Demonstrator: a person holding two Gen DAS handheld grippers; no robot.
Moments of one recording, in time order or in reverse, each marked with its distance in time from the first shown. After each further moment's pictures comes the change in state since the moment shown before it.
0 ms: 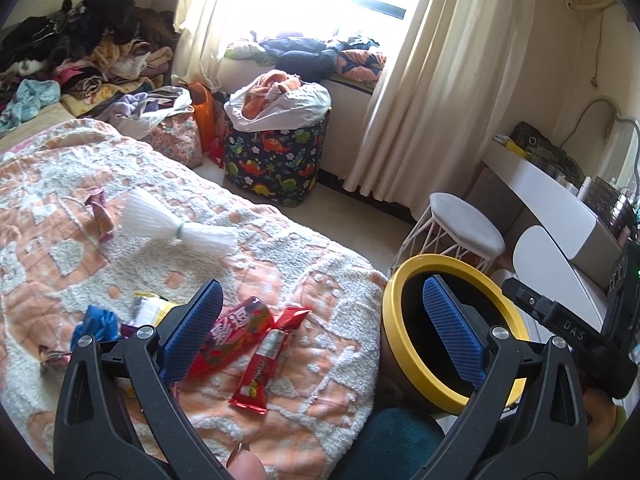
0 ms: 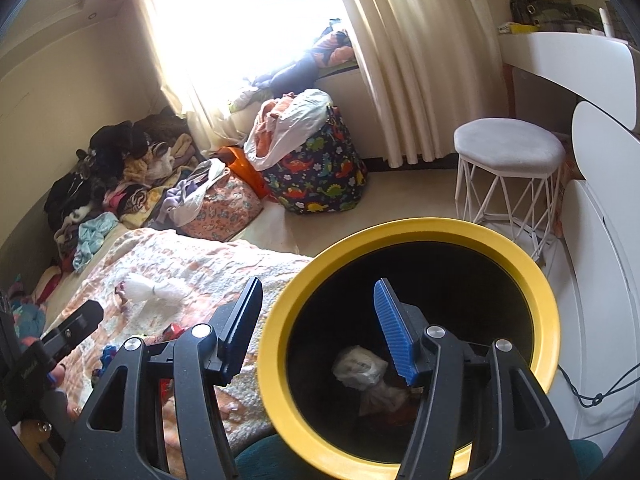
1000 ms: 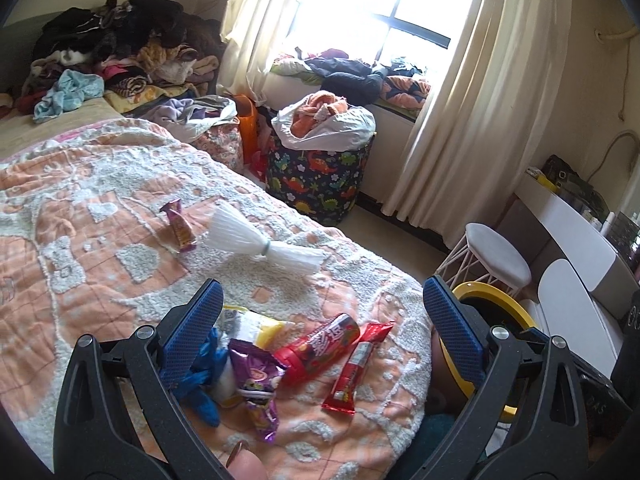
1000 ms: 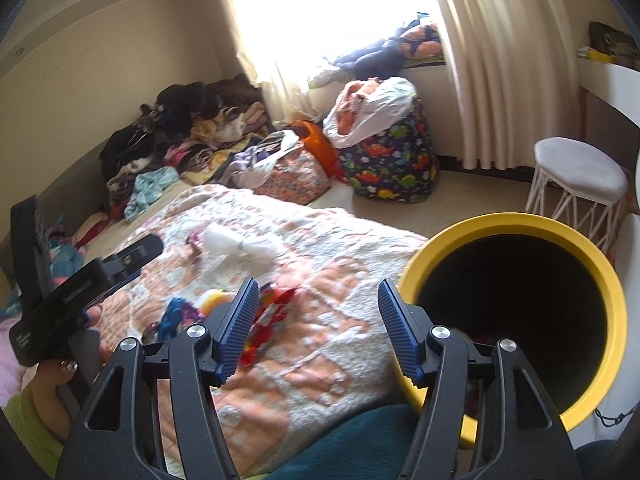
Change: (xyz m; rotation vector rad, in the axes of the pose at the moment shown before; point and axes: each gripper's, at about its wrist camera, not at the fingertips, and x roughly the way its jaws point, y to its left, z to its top) left arm -0.035 0.065 0.007 -0.081 -0.070 0.105; right arm -0.006 0.096 -0.030 -0.178 0.061 0.204
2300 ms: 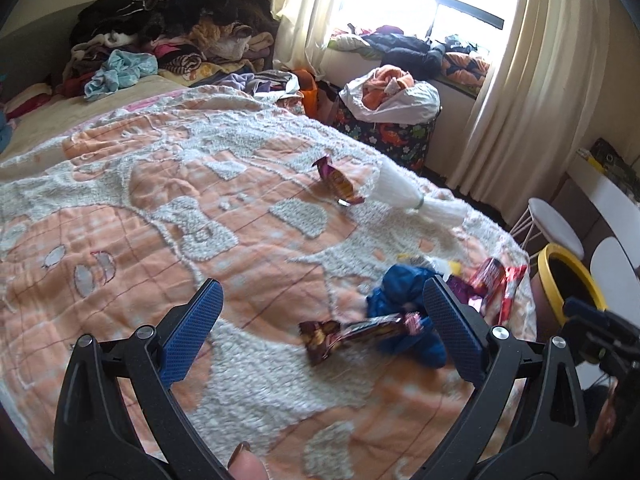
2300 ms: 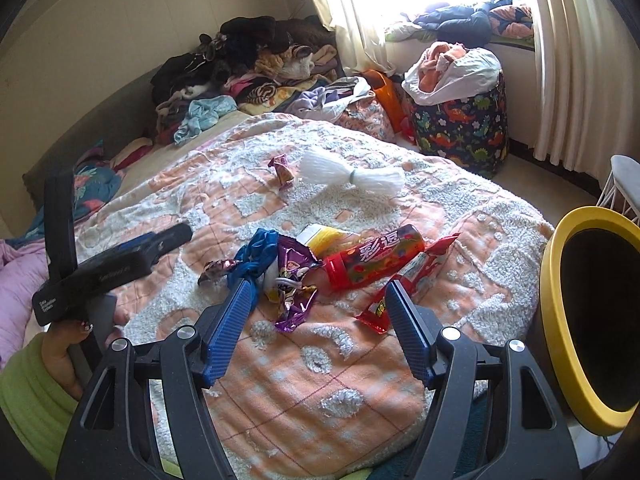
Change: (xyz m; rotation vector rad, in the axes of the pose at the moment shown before) left arm -0.028 0.136 -0.027 0.010 0.109 0.167; right arm 0.058 0.106 -0.035 -0.171 0.188 0.143
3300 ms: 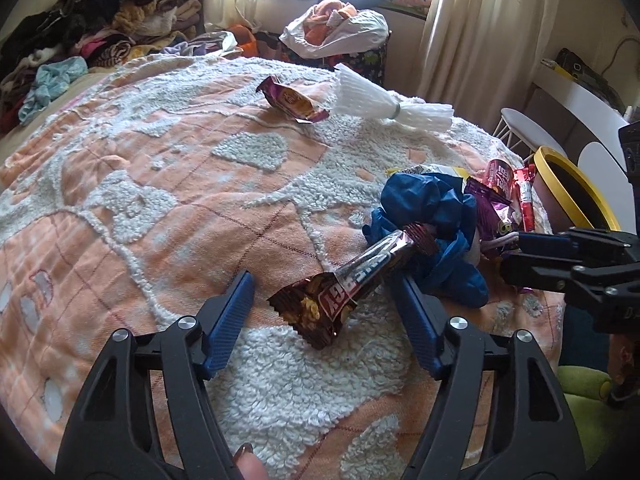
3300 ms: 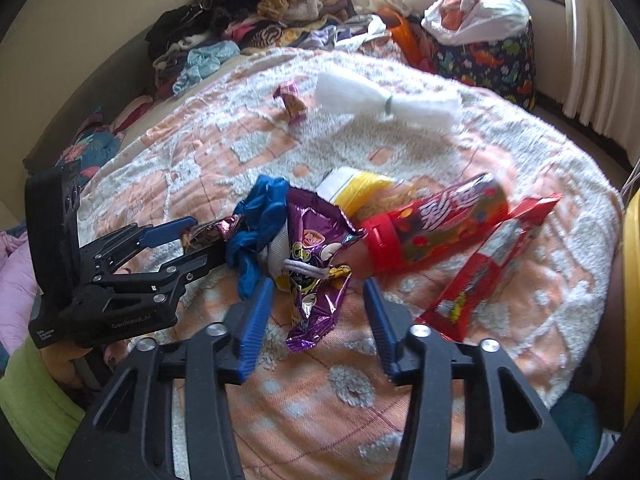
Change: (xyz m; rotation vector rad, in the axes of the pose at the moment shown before) left arm 0.058 -0.009 -0.021 0.229 0.192 -0.107; right arm 0.090 0.012 -0.004 0.022 0.231 0.064
